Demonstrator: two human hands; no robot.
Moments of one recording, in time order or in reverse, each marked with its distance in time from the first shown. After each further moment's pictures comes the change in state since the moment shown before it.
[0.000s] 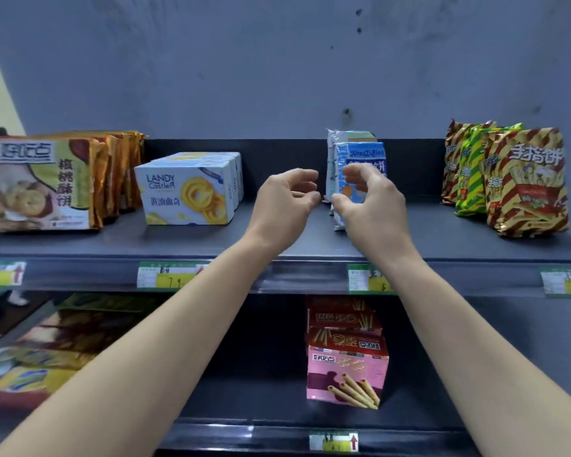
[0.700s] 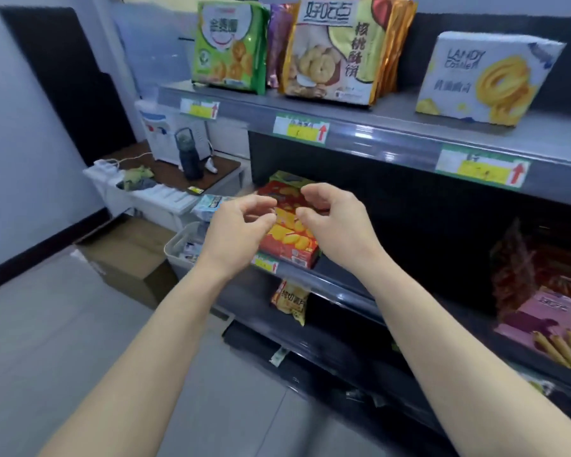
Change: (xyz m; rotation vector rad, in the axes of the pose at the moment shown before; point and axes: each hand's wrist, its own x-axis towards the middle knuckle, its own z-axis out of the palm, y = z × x) left_hand -0.249 -0.142 -0.320 0.225 0.308 -0.482; right_hand -0.216 -0.181 0.251 0.204 -0.750 -0.069
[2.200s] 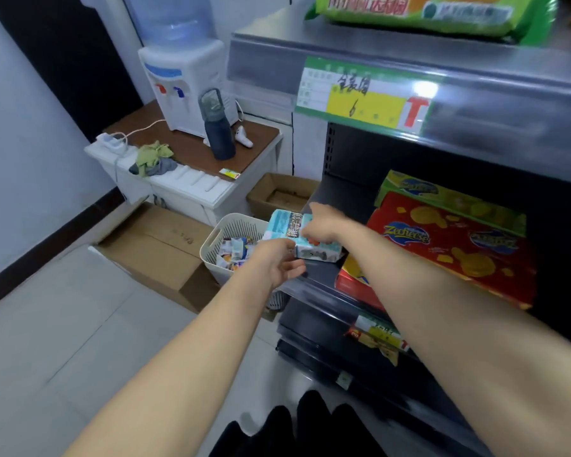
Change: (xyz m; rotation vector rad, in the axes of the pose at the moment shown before) left_hand 0.260 -0.270 -0.053 -0.560 -0.081 -1.121; right_hand 0.316 0.068 0.322 -0.460 -0.565 0.394
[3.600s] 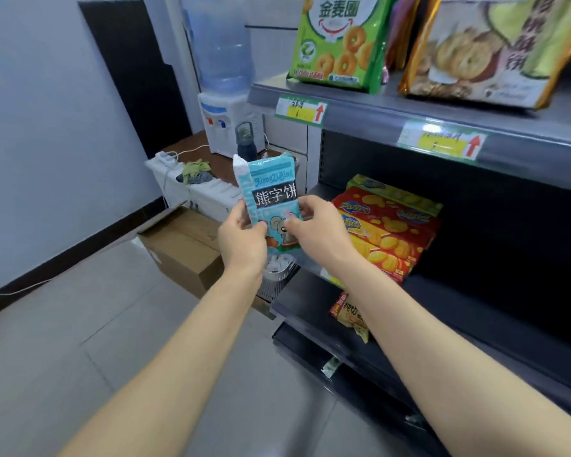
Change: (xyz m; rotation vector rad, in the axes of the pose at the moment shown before) left_hand -0.252 -0.106 0.006 -0.031 0.388 0.819; right_hand -0.294 0.027 -0.014 0.677 0.317 -0.379
